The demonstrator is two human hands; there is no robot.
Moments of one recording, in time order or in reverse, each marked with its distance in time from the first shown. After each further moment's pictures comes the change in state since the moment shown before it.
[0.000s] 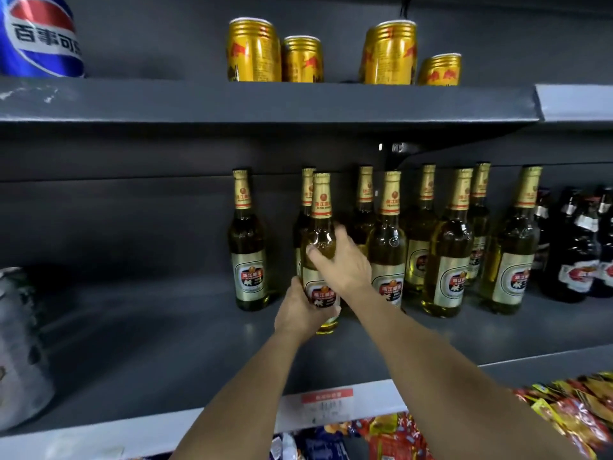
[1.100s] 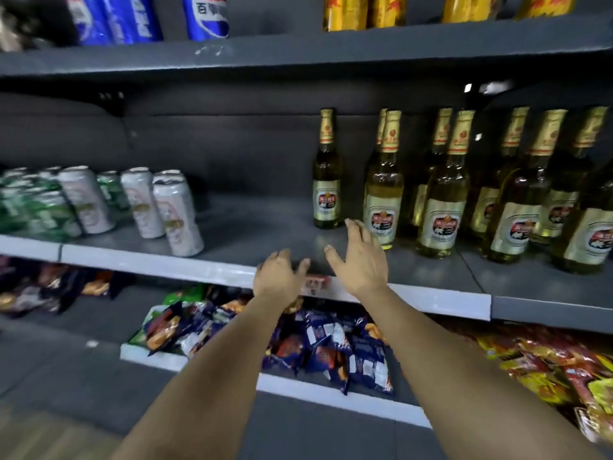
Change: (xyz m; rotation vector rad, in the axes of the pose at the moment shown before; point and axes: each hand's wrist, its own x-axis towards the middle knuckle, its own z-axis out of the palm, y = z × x) left_hand -0.168 -0.041 -0.092 0.509 0.235 -0.242; right_hand -0.155 -0.031 -0.001 -0.142 -0.303 -0.233
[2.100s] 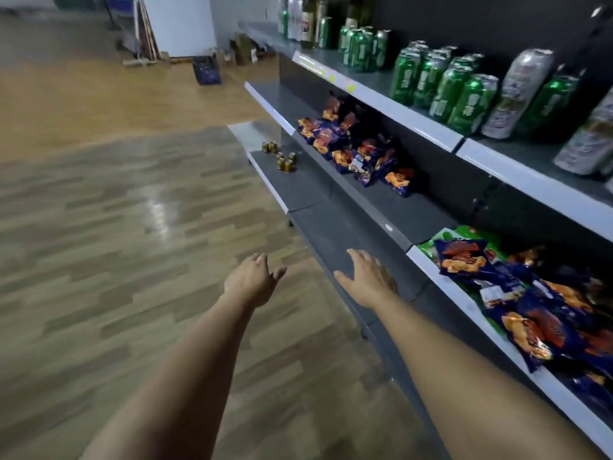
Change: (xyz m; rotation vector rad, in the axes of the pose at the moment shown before) left_hand -0.310 -0.557 -0.224 0.199 0.021 -0.879; right_hand -0.241 -0.469 0.304 -0.003 -0.905 -0.664
